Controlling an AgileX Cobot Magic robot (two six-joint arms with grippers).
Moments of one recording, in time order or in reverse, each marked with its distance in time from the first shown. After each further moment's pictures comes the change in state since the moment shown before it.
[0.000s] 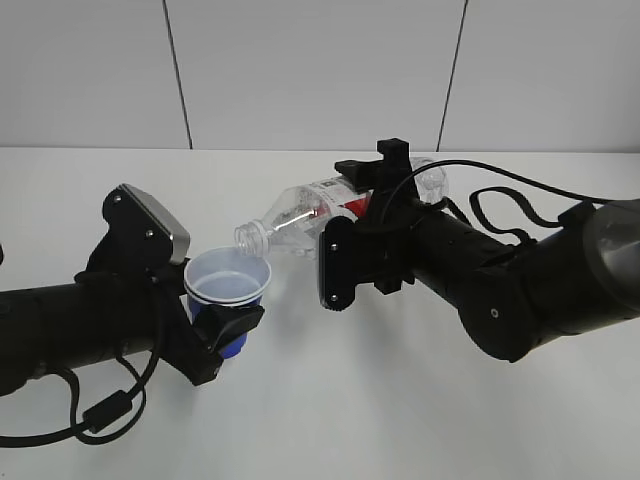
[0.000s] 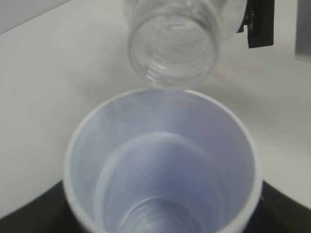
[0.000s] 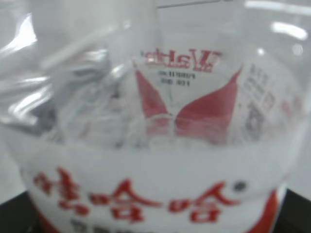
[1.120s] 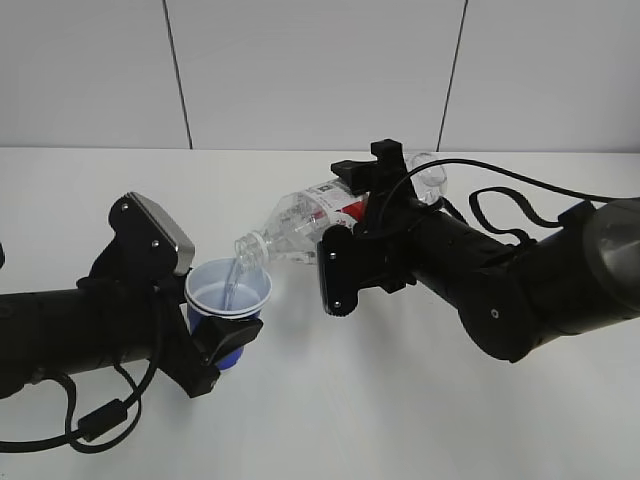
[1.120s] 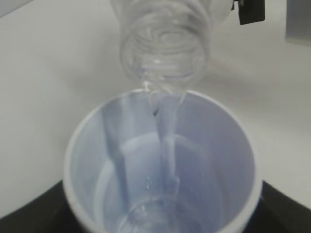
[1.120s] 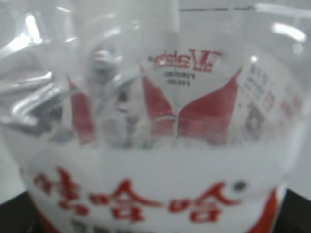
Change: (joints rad) left arm 0.000 0.000 0.000 0.041 0.040 0.000; right arm 0.000 0.000 0.000 -0.008 -0.001 -0.080
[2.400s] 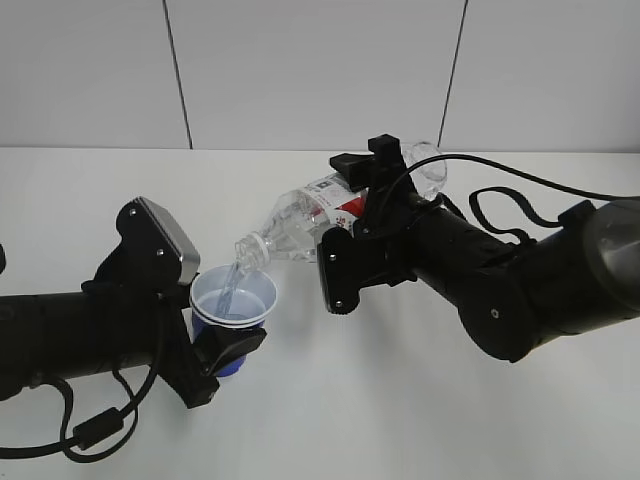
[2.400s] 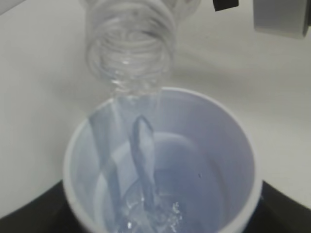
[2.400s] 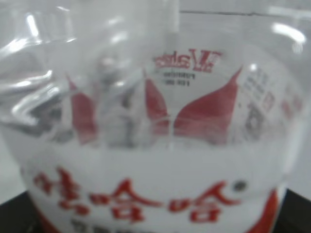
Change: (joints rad) left arm 0.000 0.000 0.000 0.065 0.002 0.000; right arm 0.000 0.000 0.000 -0.003 -0.034 -0.059
